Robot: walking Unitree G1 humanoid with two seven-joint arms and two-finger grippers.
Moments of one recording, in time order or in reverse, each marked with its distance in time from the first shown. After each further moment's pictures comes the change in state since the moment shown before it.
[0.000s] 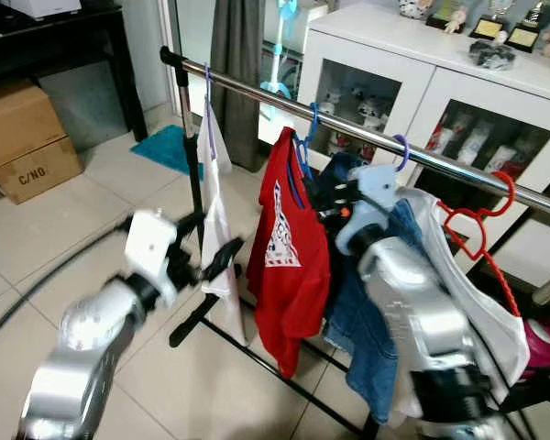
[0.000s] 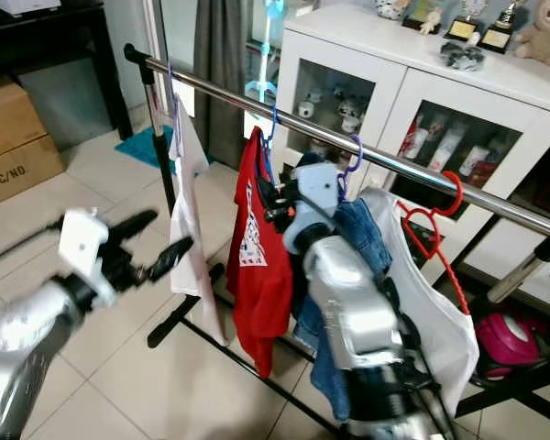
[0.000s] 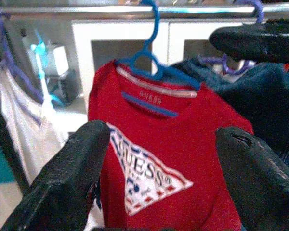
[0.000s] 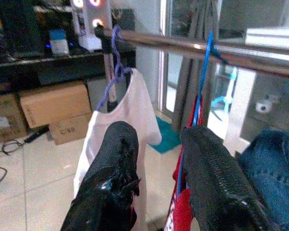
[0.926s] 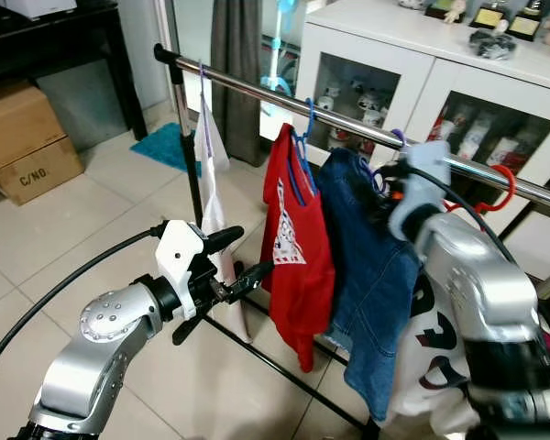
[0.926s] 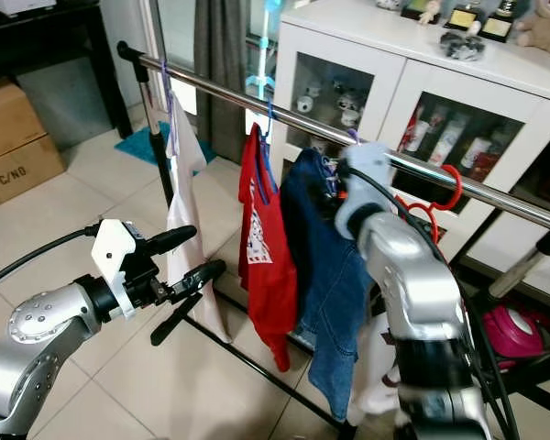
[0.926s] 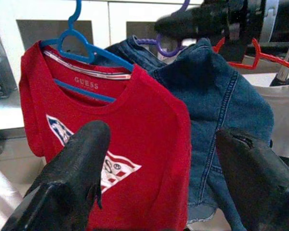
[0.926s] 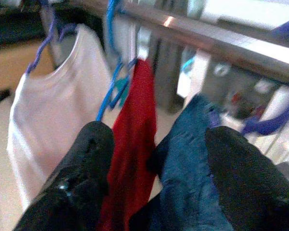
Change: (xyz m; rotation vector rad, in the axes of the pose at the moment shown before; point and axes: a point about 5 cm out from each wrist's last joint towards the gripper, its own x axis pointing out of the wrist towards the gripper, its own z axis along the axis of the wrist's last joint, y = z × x) left arm 0.002 -0.024 -0.009 -0.052 0.058 -0.226; right arm -0.003 -0.056 0.015 -0.050 0.229 -0.111
